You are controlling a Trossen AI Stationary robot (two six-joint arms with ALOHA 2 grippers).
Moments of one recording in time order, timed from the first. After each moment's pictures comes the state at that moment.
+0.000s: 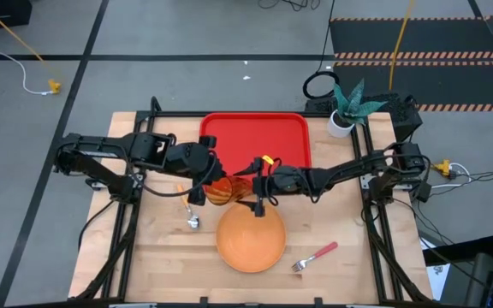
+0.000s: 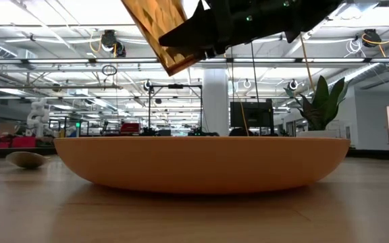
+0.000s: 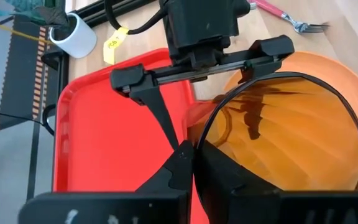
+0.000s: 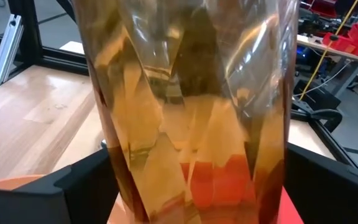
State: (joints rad) left arm -0.13 1.43 1.60 -0.98 -0.18 0.24; right arm 0.08 1.68 0.93 0.52 0.11 -0.19
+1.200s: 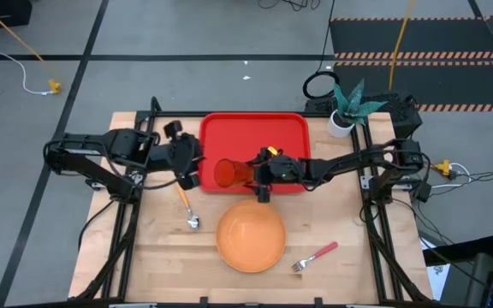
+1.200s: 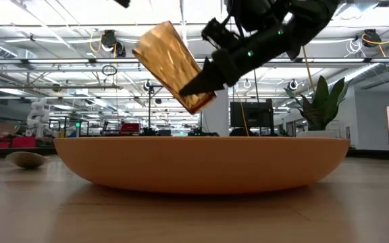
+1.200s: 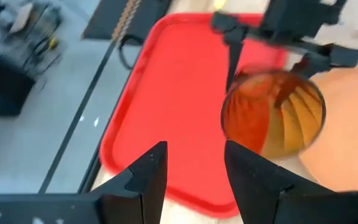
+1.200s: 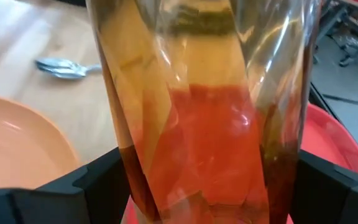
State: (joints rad) left arm -0.15 1.33 1.57 -1.23 -0.57 -0.24; right arm -0.06 1.68 0.87 0.37 0.13 -0.22
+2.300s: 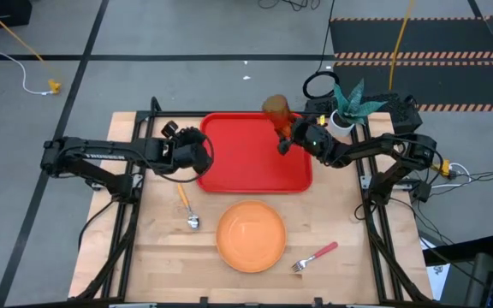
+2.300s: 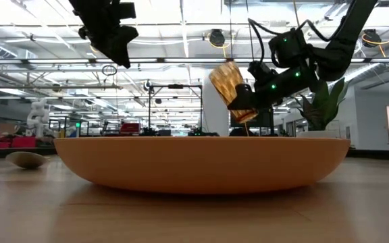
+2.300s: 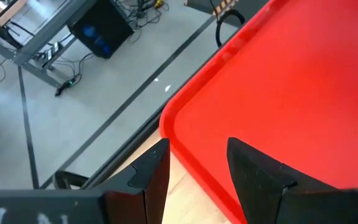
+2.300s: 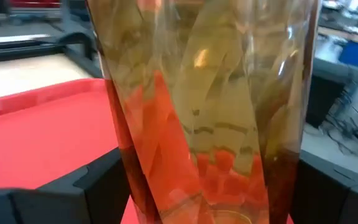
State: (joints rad) left arm 0.05 1.28 1.09 -0.81 -0.83 -0.38; right arm -0.48 1.57 0.50 0.83 0.37 -0.02
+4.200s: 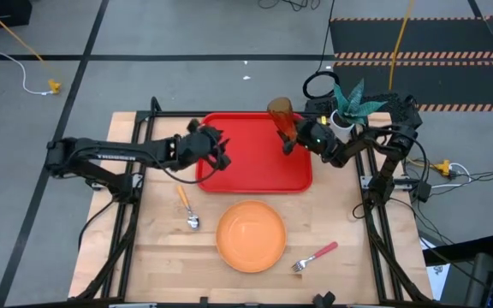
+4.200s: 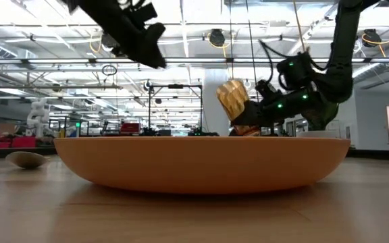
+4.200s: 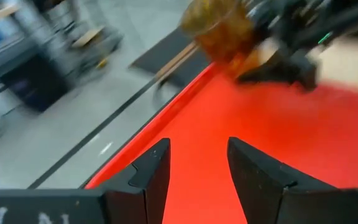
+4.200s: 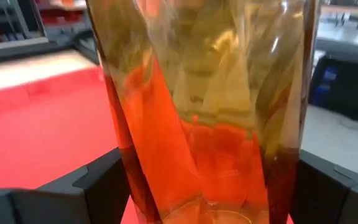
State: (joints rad) left arm 0.16 1.32 0.89 -0.03 -0.52 -0.05; right arm -0.61 1.77 0.39 1.19 0.12 0.02
